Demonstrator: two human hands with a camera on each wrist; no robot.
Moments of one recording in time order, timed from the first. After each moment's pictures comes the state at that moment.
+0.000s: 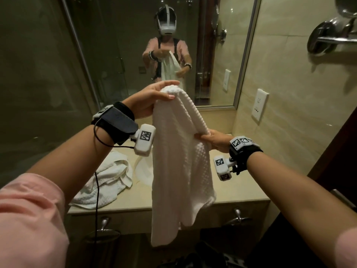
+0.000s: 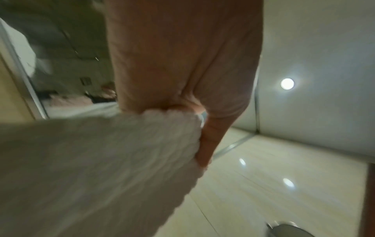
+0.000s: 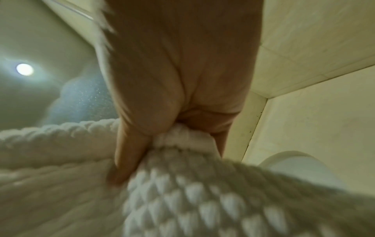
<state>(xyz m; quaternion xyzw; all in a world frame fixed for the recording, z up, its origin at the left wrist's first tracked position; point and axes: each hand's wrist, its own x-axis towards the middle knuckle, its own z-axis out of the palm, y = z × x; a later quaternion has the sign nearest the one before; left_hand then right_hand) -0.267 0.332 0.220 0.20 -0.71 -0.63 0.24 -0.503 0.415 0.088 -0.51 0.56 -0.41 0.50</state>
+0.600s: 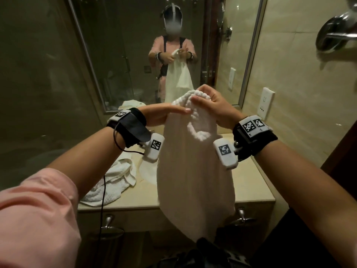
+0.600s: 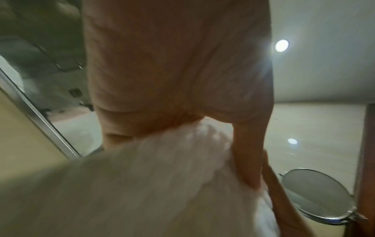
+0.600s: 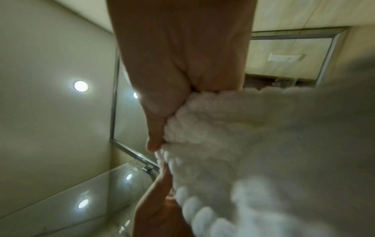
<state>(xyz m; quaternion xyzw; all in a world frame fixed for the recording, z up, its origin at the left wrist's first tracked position) -0.281 0.357 0.200 0.23 -0.72 -0.65 0.10 -0.466 0.423 0.184 -0.61 0.42 -0.56 0.37</state>
